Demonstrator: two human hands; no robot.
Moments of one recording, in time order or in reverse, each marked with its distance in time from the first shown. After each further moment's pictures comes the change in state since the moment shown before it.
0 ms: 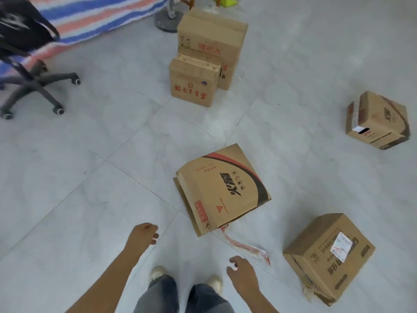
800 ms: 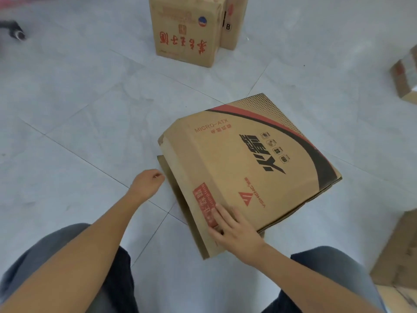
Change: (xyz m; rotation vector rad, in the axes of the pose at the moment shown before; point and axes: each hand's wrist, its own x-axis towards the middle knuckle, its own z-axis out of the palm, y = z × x) left_hand 0.431 -0.087 0.140 0.478 0.095 0.489; right_hand 0.404 0.054 0.174 -1.122 0.454 -1.123
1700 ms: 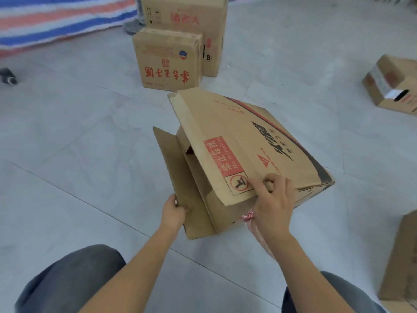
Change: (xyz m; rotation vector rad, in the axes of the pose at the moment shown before) left_hand -0.026 0.063 0.073 -0.699 0.001 -0.081; right_hand 0.002 0.080 -0.039 0.043 1.039 0.875
